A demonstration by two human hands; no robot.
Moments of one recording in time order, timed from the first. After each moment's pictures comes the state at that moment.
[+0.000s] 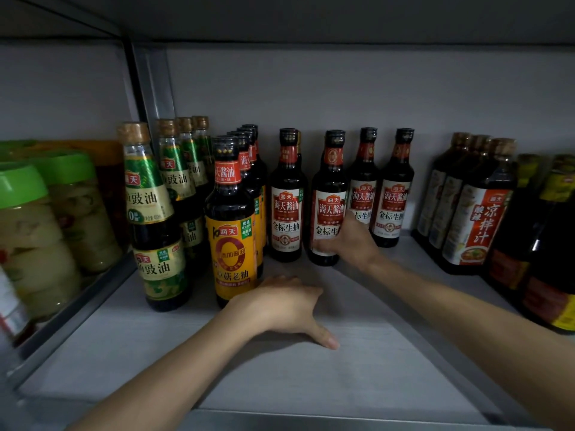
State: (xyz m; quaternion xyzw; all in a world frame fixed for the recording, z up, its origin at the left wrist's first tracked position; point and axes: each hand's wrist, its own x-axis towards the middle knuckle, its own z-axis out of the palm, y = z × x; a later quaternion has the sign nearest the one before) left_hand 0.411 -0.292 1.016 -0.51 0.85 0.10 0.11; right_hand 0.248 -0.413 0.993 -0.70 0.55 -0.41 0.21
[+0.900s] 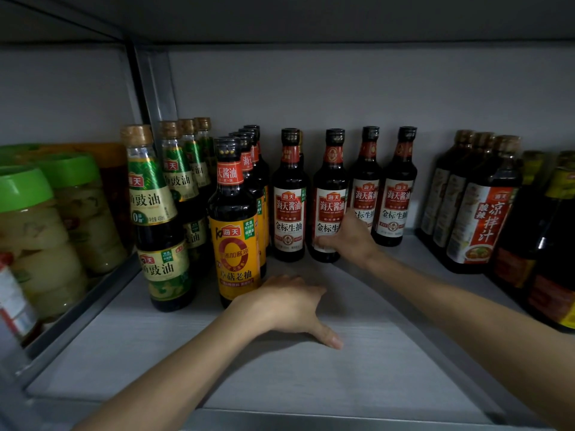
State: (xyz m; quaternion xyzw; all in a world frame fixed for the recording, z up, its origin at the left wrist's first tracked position) left_hand 0.412 -0.293 1.017 -0.51 0.85 0.09 0.11; right_hand 0.251 -0.435 0.986 -0.70 0.55 -0.40 0.20
